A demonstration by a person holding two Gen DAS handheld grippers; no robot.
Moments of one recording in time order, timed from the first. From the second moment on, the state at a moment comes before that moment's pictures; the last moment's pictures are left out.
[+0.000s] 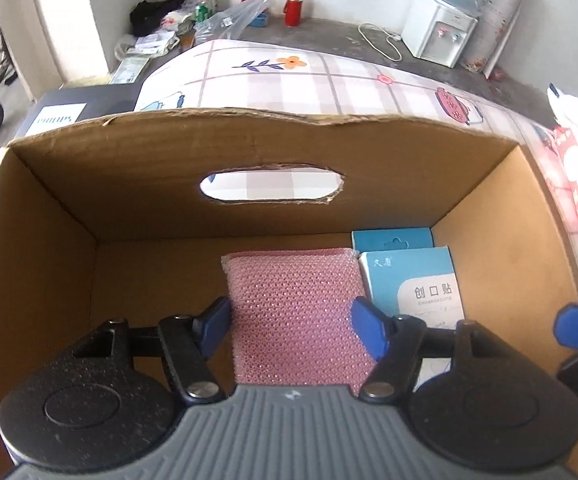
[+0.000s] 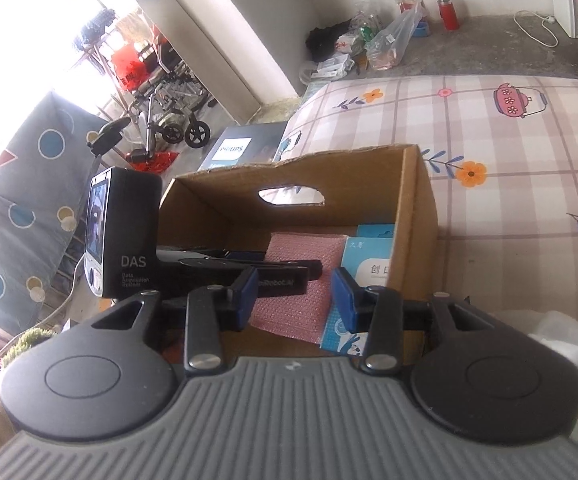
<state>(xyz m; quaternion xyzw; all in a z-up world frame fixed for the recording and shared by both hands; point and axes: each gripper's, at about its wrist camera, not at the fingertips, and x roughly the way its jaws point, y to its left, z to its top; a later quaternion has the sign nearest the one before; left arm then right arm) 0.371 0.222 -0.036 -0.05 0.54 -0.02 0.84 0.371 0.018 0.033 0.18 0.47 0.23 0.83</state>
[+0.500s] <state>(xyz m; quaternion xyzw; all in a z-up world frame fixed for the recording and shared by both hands) 0.313 0.193 0.055 -0.07 0.42 -0.03 0.90 0.321 -0.097 0.075 0.21 0.40 0.18 0.87</state>
